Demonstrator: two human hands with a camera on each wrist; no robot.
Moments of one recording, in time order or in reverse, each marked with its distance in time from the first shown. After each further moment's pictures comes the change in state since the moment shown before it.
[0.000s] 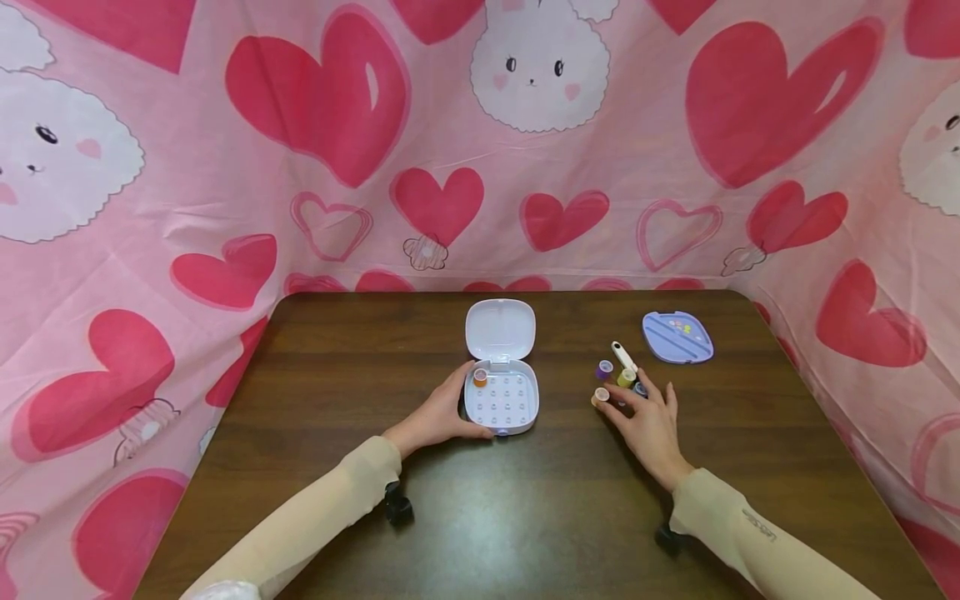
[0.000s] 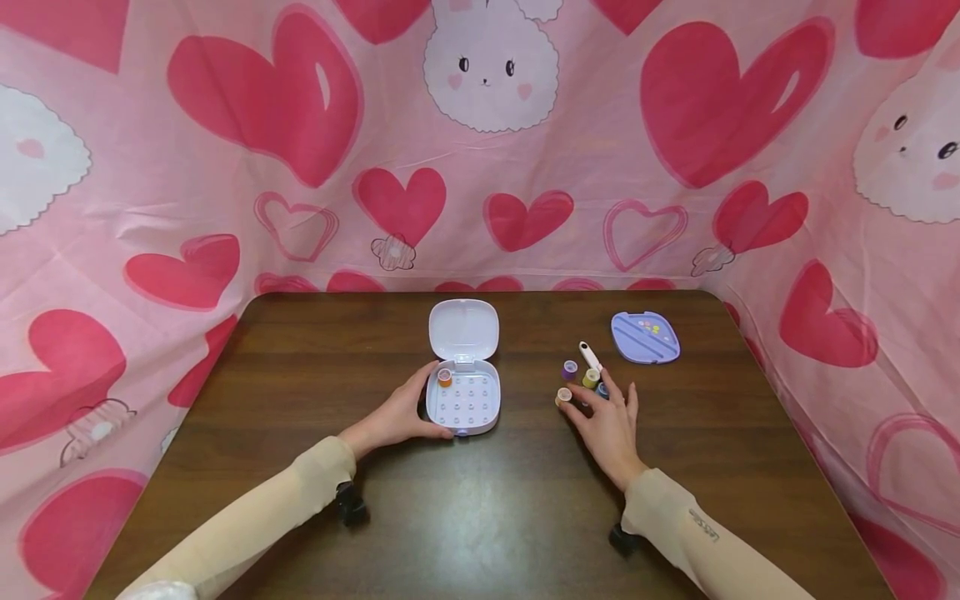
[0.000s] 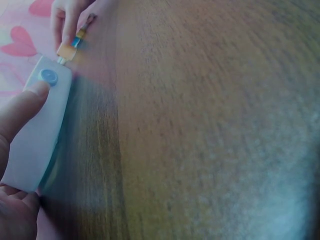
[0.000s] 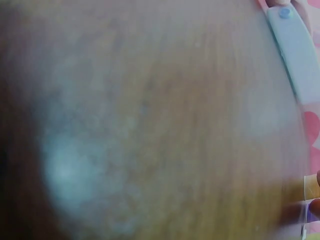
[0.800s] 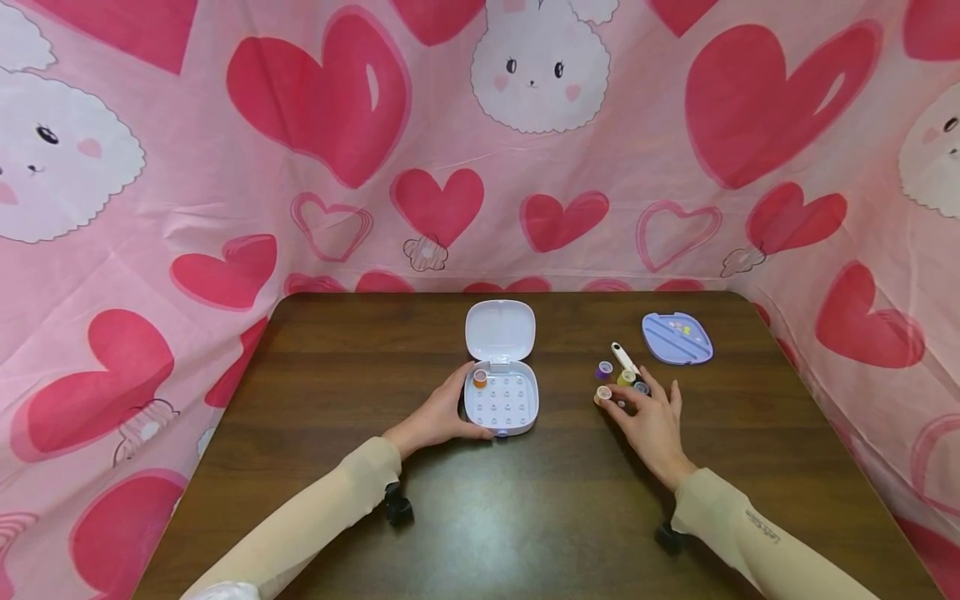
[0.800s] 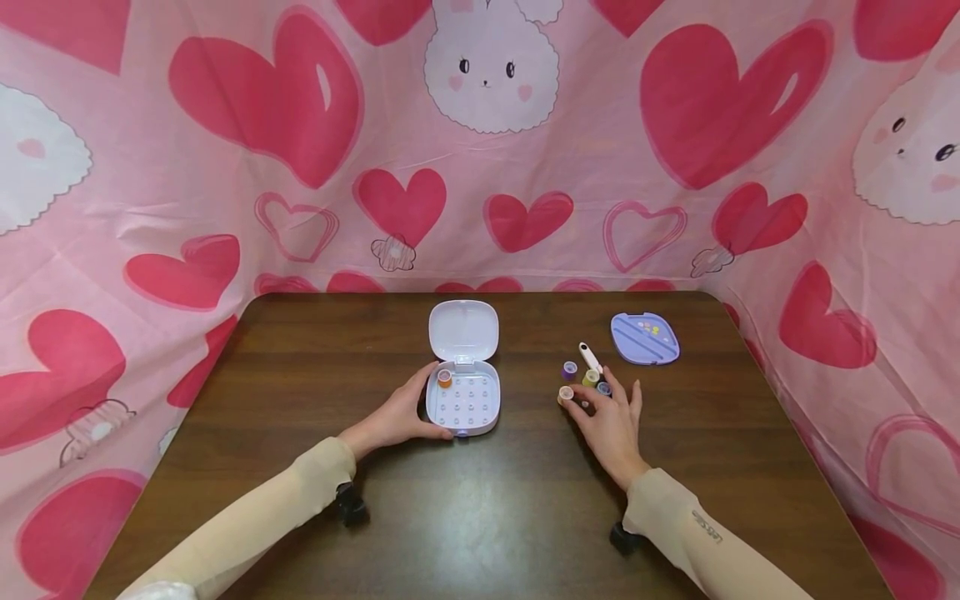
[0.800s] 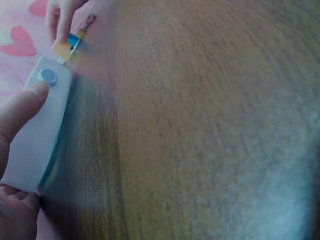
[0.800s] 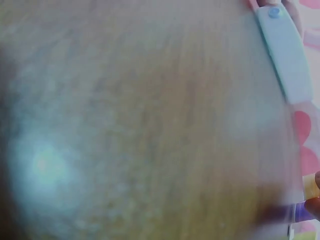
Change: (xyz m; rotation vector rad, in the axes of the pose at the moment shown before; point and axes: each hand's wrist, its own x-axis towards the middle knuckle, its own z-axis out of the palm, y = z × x) left_hand 0.000 0.001 0.000 0.013 0.003 -0.005; right_hand 0.003 -0.001 -0.003 -0.006 0.051 -0.021
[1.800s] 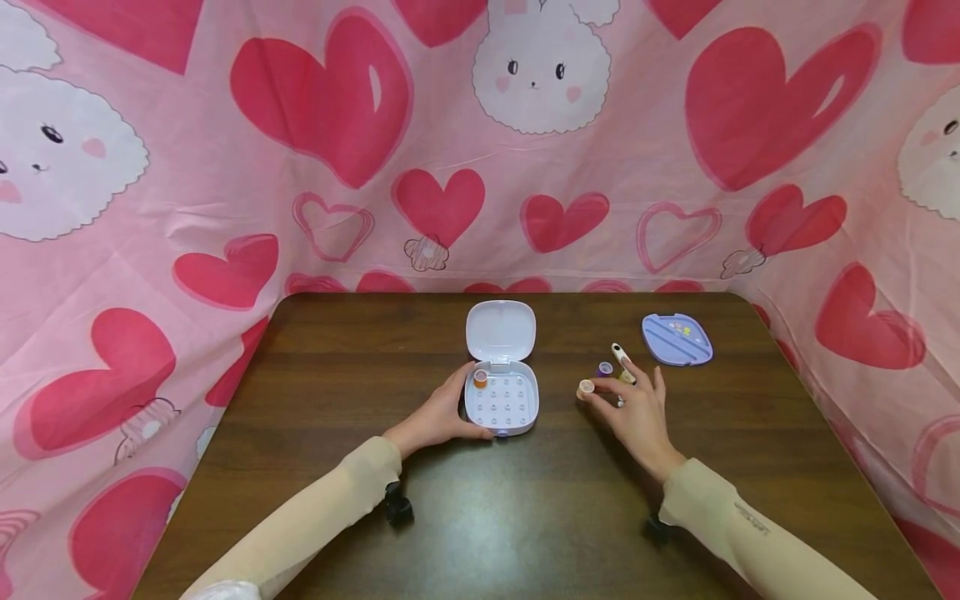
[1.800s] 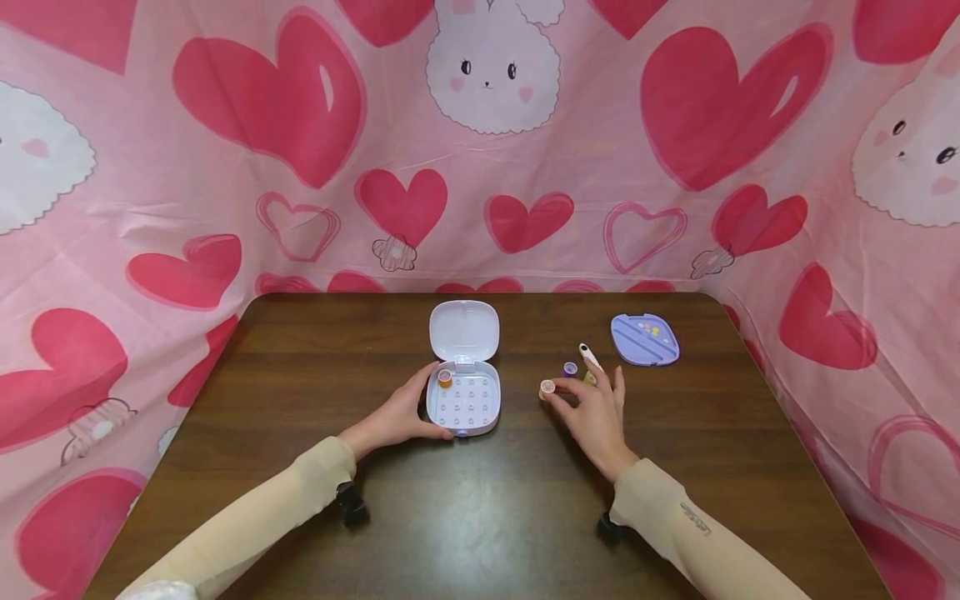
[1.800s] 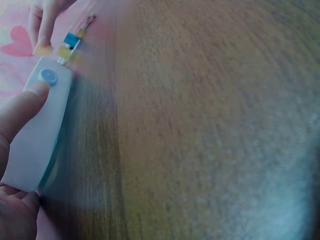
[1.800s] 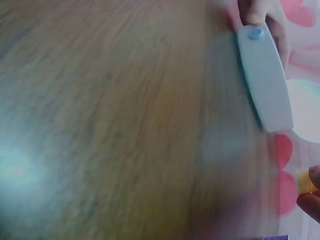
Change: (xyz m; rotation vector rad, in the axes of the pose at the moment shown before) left_hand -0.001 0.000 0.000 0.002 0.002 0.008; right_hand 0.014 -0.027 0.003 0.031 0.007 -0.077
